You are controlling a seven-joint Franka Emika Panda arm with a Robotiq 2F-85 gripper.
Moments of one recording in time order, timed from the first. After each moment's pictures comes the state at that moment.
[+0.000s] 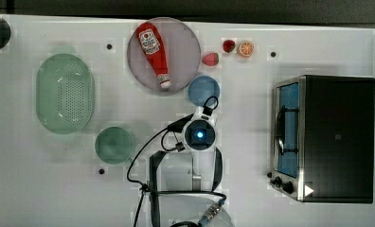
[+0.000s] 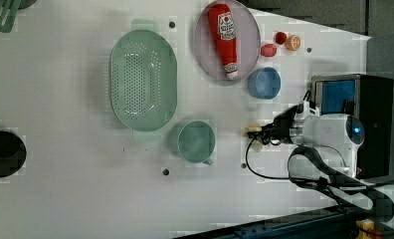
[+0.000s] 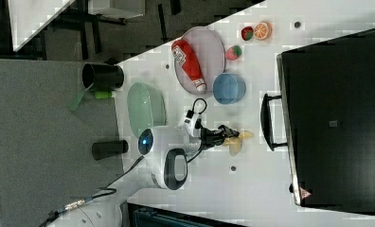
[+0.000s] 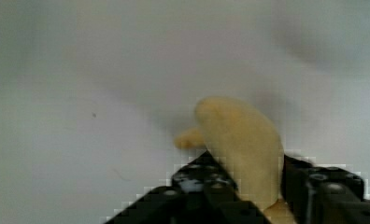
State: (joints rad) arm -0.02 0.37 -0.03 -2.47 -0.04 1.20 -1.23
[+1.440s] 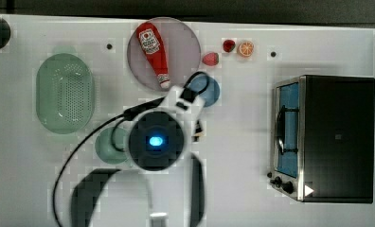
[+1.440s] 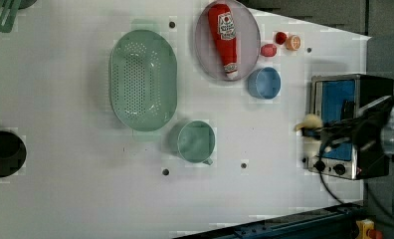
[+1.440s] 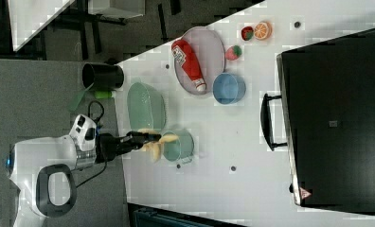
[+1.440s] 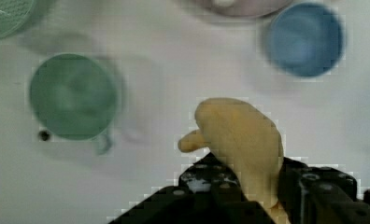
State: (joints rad) arm 0.01 -0.21 0.13 -2.29 0.03 0.48 -0.97
